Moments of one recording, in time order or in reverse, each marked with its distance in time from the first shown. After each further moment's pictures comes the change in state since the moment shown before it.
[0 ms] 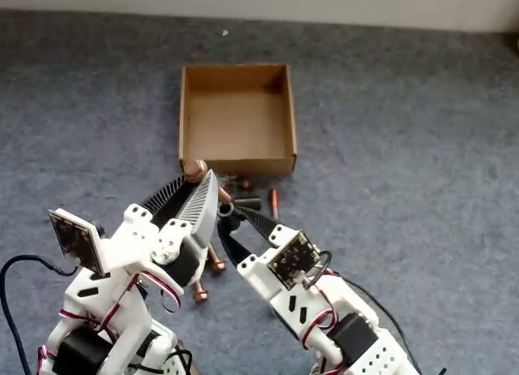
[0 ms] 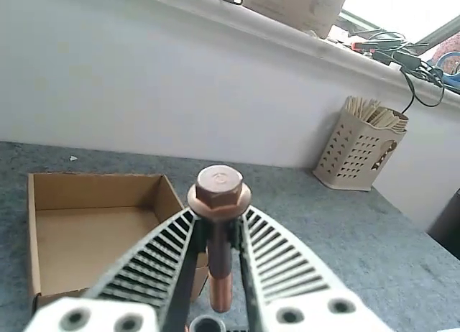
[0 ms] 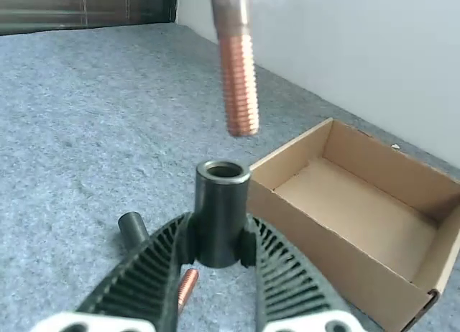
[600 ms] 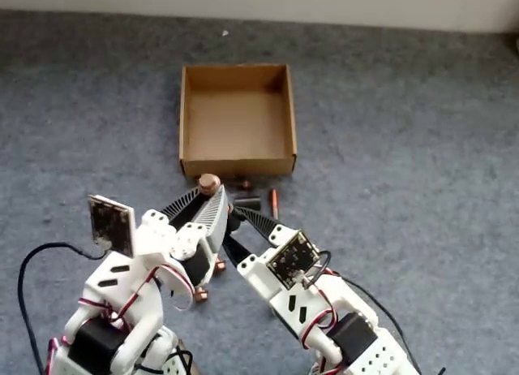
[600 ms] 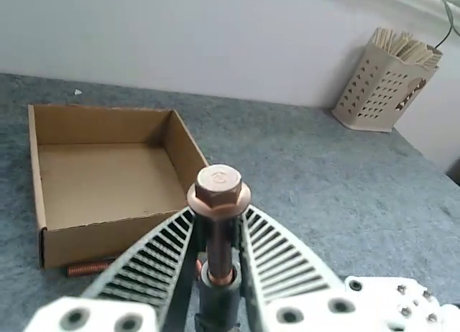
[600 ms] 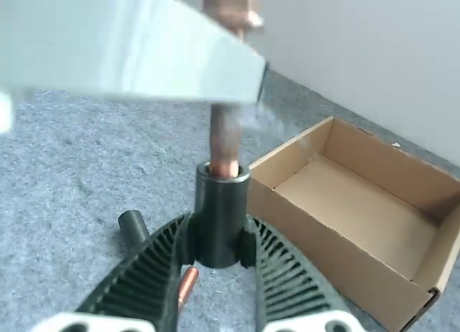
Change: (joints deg) left arm 0.5 -0.1 6.2 4.4 0.2; right arm -0.1 0.0 0.0 0.0 0.0
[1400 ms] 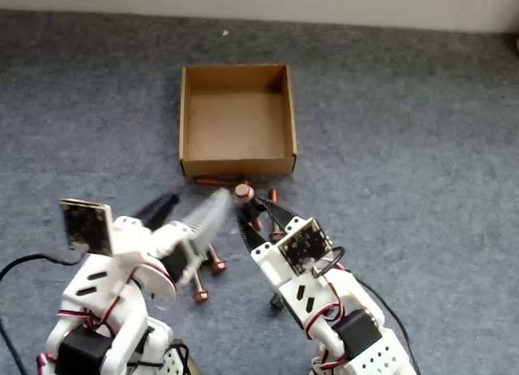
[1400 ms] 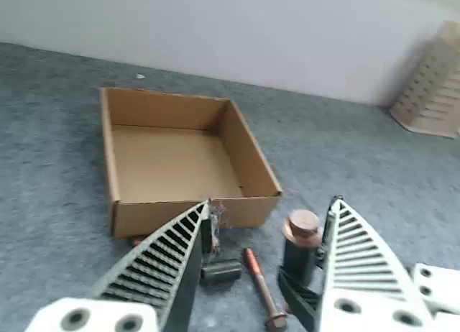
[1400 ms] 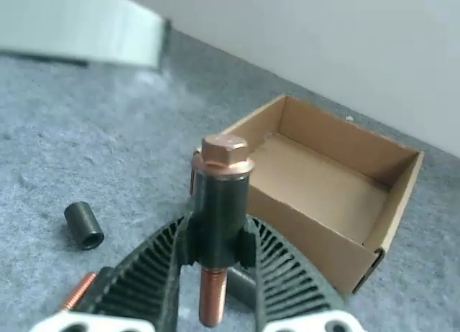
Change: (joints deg) left arm -9.5 -0.4 -4.9 10.3 -0.3; right arm 7.3 0.0 0.0 2.0 0.1
